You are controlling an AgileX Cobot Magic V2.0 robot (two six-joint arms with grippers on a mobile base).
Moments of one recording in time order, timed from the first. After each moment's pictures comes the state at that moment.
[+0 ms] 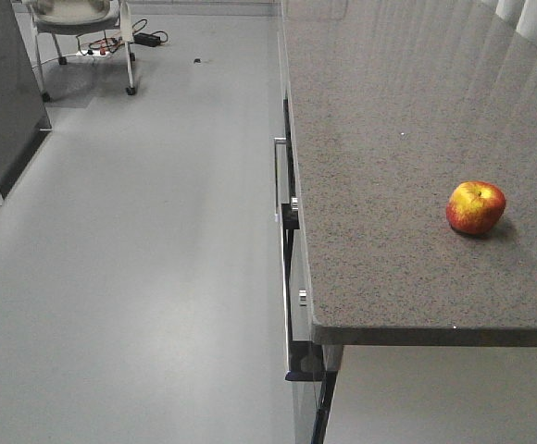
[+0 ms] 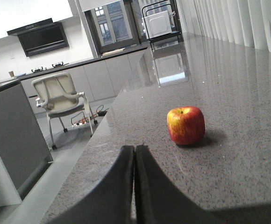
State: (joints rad) left arm -0.03 -0.01 0.03 0.26 0.24 -0.40; right arm 0.06 0.01 -0.10 0.05 0.13 0.22
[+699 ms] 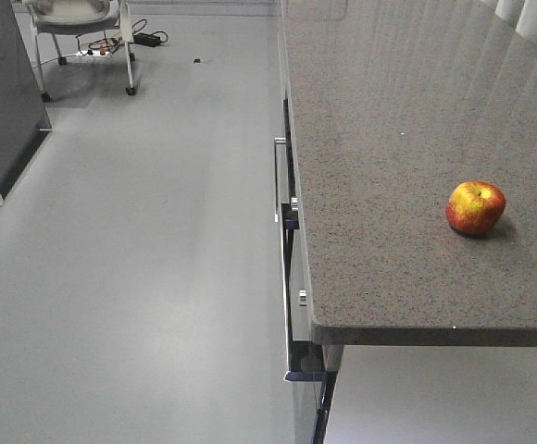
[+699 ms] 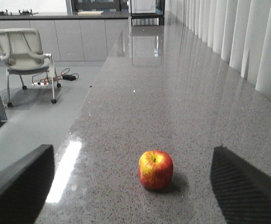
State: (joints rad) left arm -0.03 -0.01 0.03 0.26 0.24 -0.40; right arm 0.06 0.54 -0.69 -0.14 0.37 0.17
